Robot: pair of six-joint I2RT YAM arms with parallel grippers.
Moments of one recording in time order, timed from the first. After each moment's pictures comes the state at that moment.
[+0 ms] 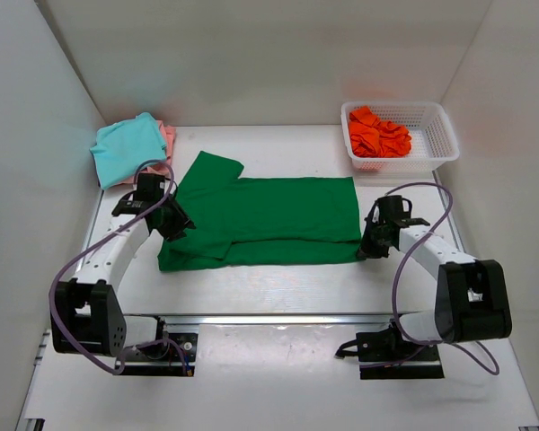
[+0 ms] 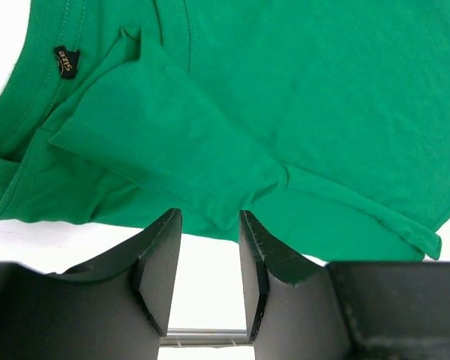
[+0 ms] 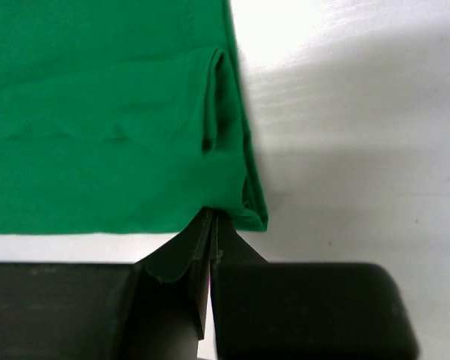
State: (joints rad) left arm -0.08 1.28 0.92 -0.67 0.09 -0.73; right arm 0.10 1.34 0.68 -0.46 -0.16 0.38
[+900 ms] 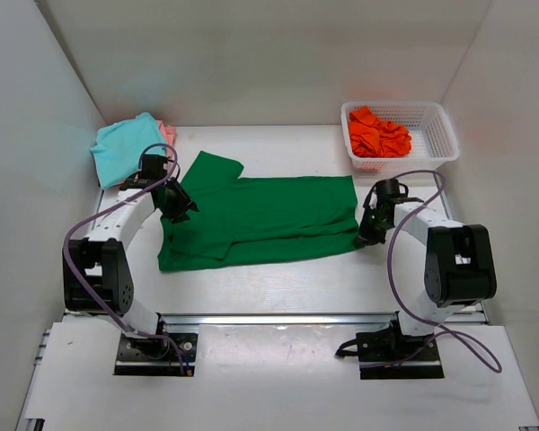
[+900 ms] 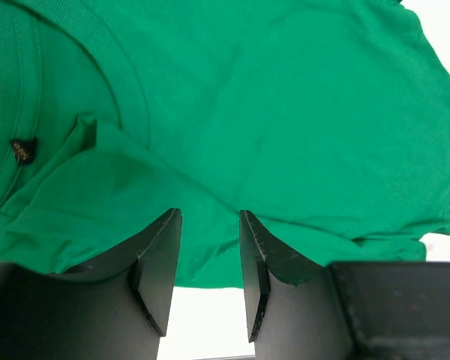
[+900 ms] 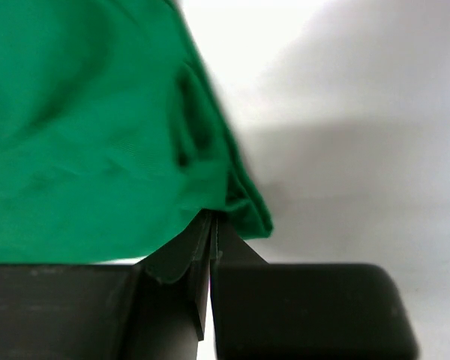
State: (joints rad) left arm -0.05 1.53 1.10 -0.61 0.12 -0.73; right arm 0.06 1.60 0.90 -0.48 -0.19 0.40
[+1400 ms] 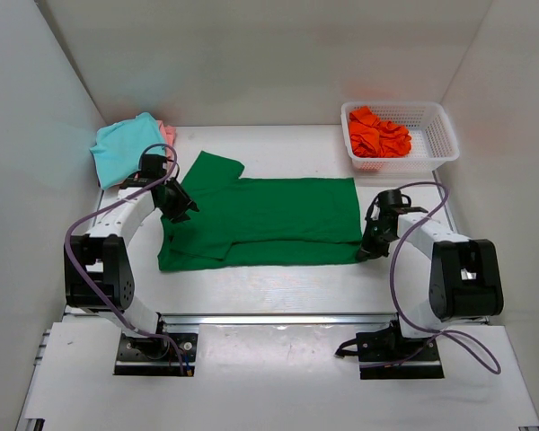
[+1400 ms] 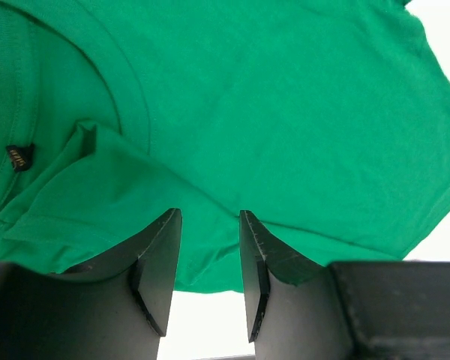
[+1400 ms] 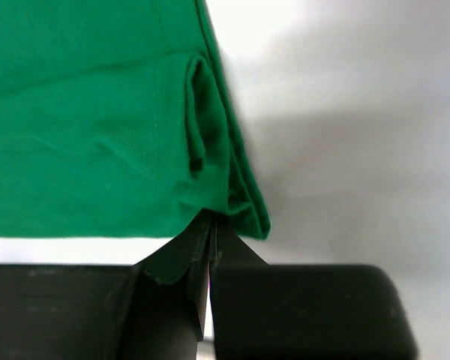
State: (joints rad) left arm -0.04 1.57 1.11 -0.60 0.14 -0.73; right arm 0.06 1.50 0.78 -0.55 -0.21 0.39
